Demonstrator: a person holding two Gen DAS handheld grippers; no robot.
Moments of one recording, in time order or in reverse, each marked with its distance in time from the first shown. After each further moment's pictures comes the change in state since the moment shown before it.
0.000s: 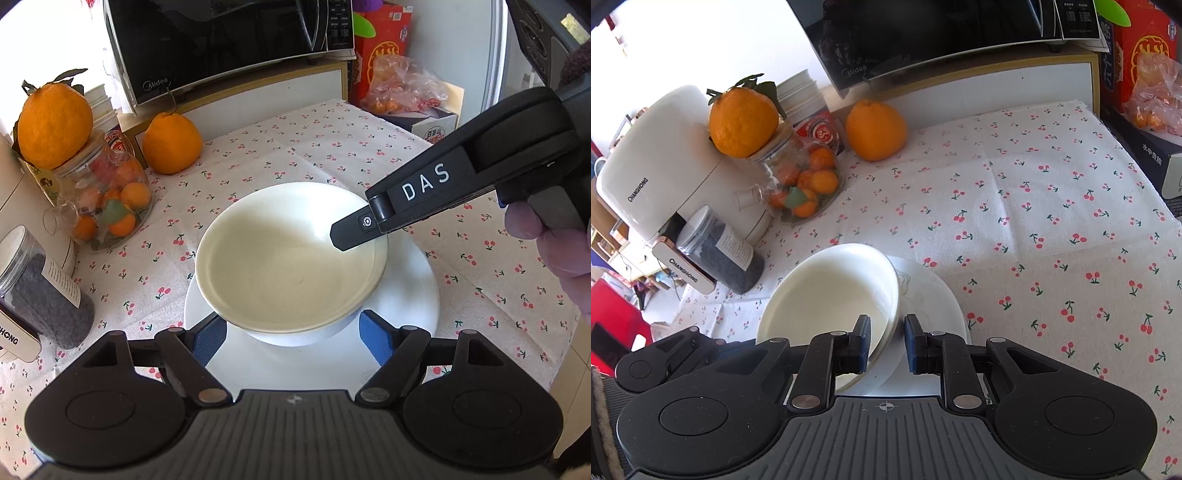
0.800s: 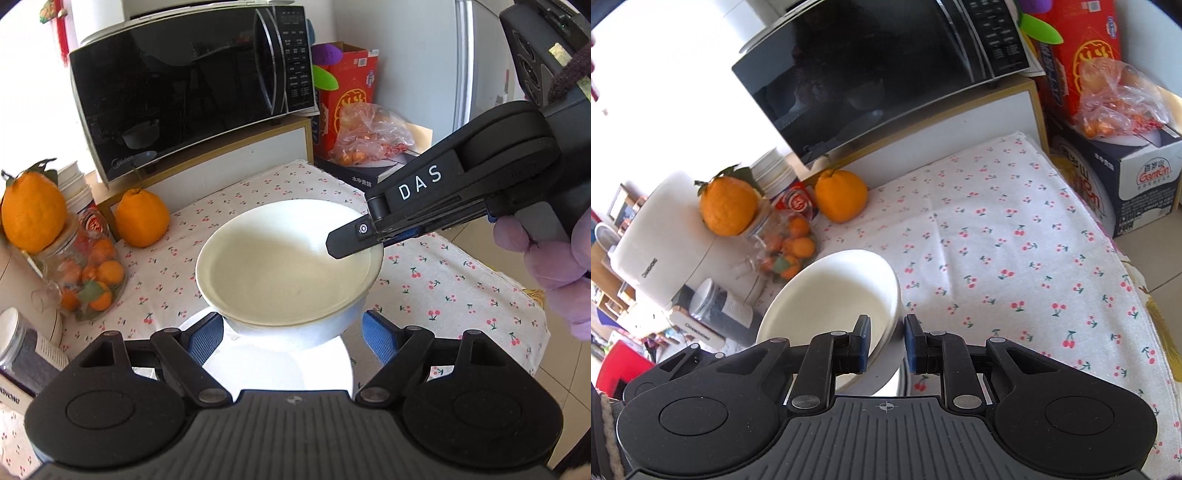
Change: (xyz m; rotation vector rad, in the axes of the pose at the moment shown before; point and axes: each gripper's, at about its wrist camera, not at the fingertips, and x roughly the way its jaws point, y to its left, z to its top) left arm -0.019 -0.033 0.041 0.031 -0.127 -0.044; right arm -0.066 -0.039 0.019 0.096 -0.112 0.010
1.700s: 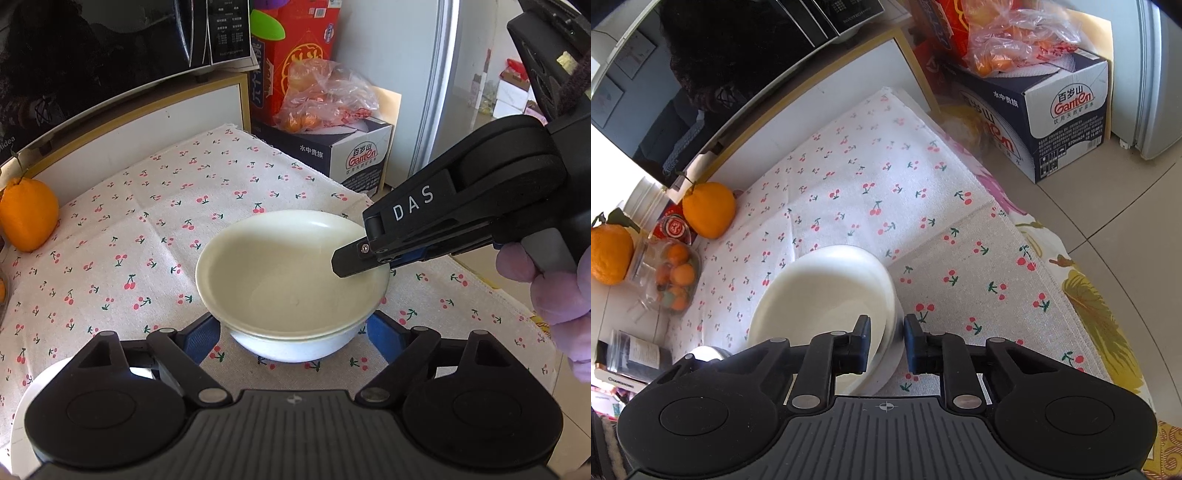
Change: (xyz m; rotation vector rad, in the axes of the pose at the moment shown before) left arm 0.111 -0.051 0.034 0.026 0.096 -0.148; right arm 0.033 -0.125 0.012 0.244 0.072 -0.195
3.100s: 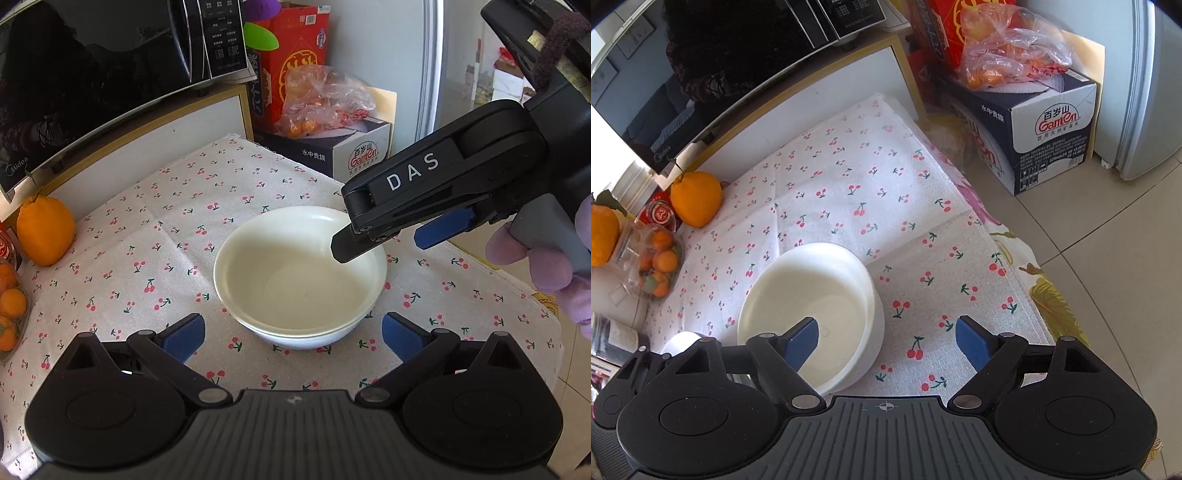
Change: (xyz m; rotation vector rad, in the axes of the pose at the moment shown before) left arm -0.008 -0.003 -0.009 0.071 -0.014 0.050; right arm -0.007 0.000 -0.001 -0.029 0.008 -0.070
